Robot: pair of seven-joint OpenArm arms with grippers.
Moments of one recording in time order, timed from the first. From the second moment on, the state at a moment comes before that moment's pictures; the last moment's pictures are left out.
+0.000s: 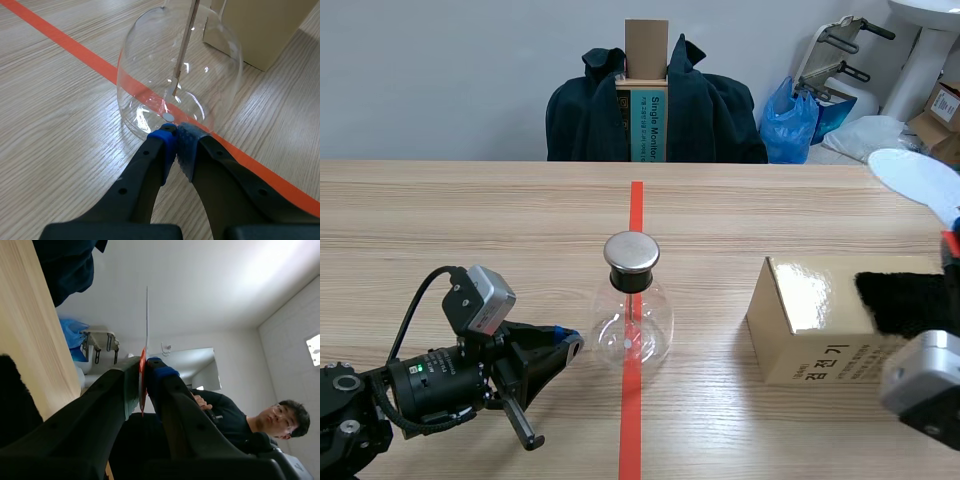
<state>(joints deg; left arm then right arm) 1.1 -26.1 30.2 62.2 -7.9 -32.3 -27.7 -48.5 24.6 6.5 106.5 -59.8 -38.5 14.8</state>
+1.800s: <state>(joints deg) 44.3 -45.7 0.4 101.7 -10.8 -33.4 -35.0 -36.3 15.5 20.0 80.8 -50.6 -32.7 34.9</state>
